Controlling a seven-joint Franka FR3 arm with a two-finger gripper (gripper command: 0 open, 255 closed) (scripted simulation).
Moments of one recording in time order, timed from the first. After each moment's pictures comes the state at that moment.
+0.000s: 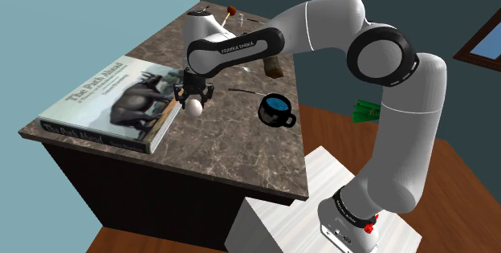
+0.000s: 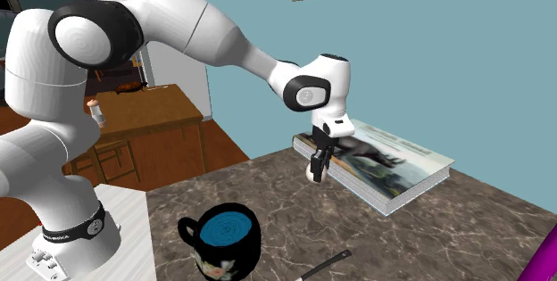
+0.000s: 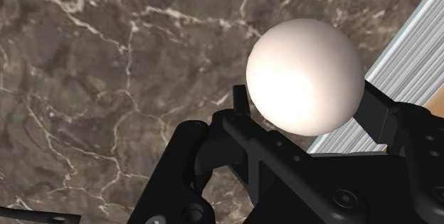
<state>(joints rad) 0.17 0.48 0.30 -1.68 -0.12 2.14 0.77</state>
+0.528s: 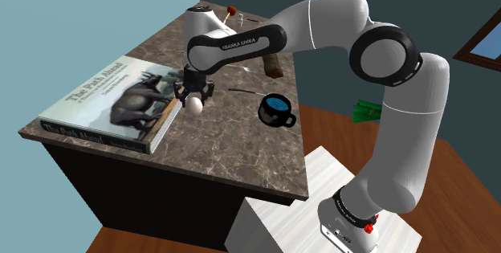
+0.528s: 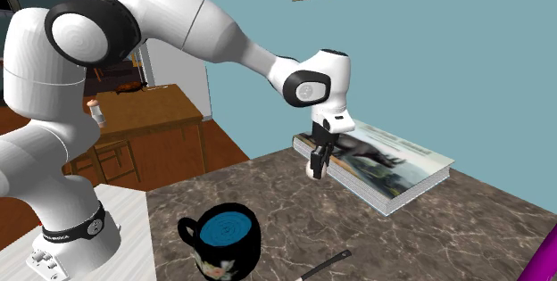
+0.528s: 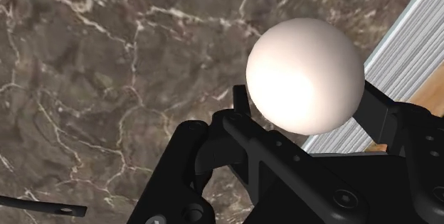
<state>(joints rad) 0.17 0.47 0.30 -1.68 -0.11 2.12 0.77</state>
